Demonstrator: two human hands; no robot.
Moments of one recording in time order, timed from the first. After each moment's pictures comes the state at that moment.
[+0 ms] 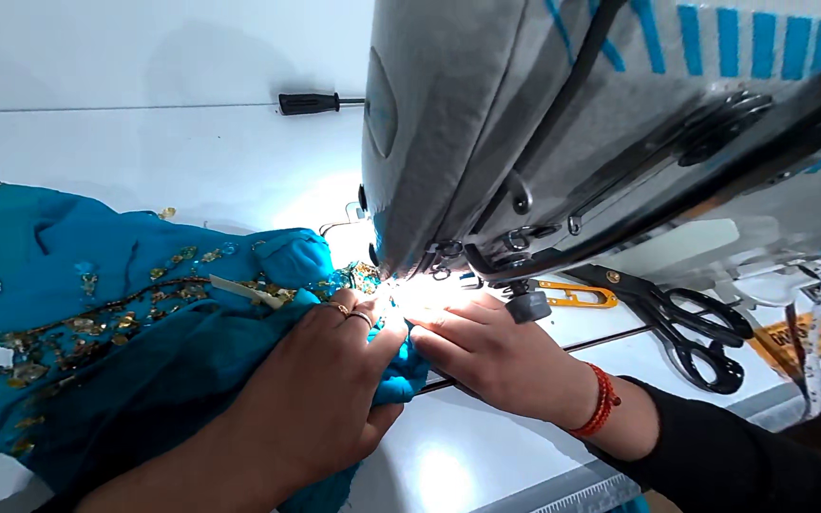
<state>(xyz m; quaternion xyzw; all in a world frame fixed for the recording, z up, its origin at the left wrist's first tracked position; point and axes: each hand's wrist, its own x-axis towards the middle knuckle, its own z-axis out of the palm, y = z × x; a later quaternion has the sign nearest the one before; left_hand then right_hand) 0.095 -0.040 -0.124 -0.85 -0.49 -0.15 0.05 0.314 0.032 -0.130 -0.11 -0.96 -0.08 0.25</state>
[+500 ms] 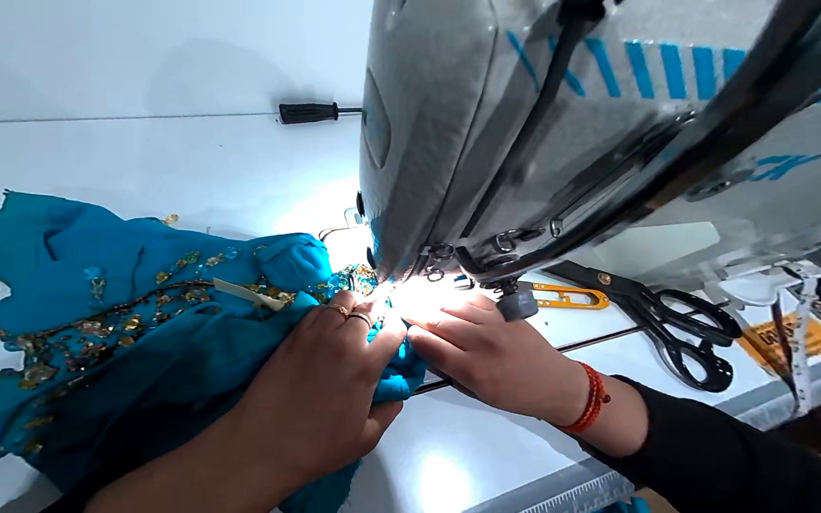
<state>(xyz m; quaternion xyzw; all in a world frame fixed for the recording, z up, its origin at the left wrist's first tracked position) 0.097 -0.040 -0.123 -0.85 -0.50 -0.15 0.06 0.314 0.032 -0.131 -0.12 -0.96 -0.10 0.25</state>
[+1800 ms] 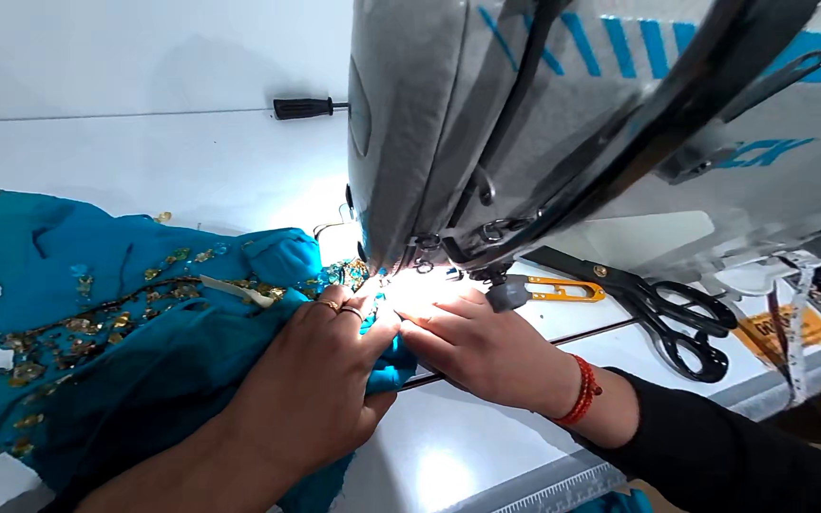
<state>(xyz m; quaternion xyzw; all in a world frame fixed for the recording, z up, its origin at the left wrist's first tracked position) 0.099 -0.039 -0.124 -0.84 -0.51 -0.15 0.07 0.313 0.032 -0.131 -0.11 -0.96 -0.09 0.25</state>
